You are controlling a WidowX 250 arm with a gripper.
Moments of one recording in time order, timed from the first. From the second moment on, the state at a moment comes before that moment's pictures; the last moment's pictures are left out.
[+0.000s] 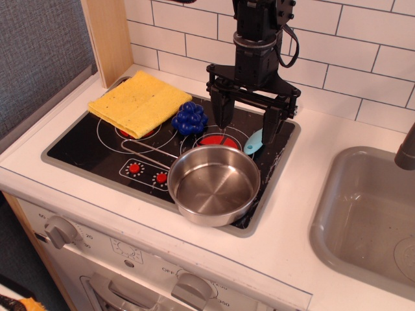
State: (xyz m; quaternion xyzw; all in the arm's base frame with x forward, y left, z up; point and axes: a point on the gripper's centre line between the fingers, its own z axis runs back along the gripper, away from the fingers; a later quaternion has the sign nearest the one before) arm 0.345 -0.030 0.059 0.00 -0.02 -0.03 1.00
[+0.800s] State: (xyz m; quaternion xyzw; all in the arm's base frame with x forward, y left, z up) arm 0.368 0.045 0.051 0.04 -0.01 0.04 1.00
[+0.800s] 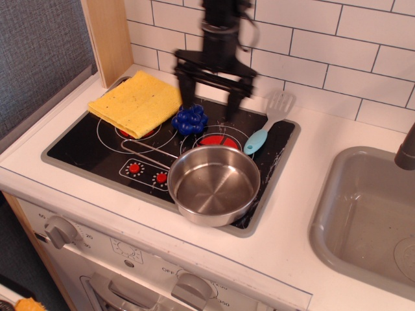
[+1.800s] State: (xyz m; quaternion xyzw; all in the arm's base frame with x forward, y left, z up) arm 0.385 0.142 0.017 -0.07 -0.09 -0.04 0.99
